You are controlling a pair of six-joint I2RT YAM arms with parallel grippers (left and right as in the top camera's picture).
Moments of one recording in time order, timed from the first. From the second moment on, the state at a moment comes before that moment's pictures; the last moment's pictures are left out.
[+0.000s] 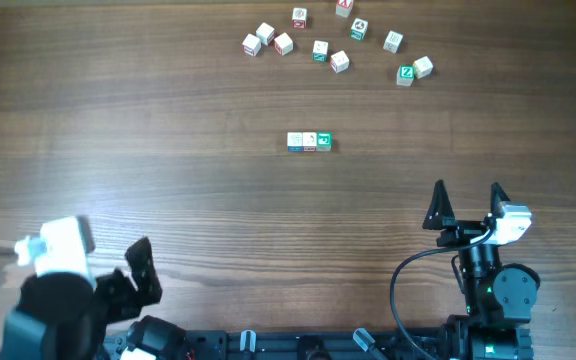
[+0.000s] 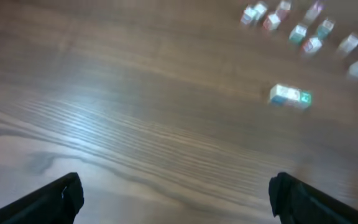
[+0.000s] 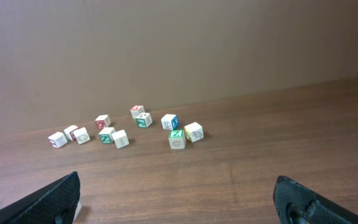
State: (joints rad) left arm -0.37 0.56 1.26 -1.45 -0.33 -0.51; right arm -0.07 0.01 0.01 0.00 -0.08 0.18
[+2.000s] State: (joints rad) left arm -0.12 0.01 0.01 -0.07 0.10 -0.06; right arm -0.07 0.01 0.01 0.00 -0.08 0.18
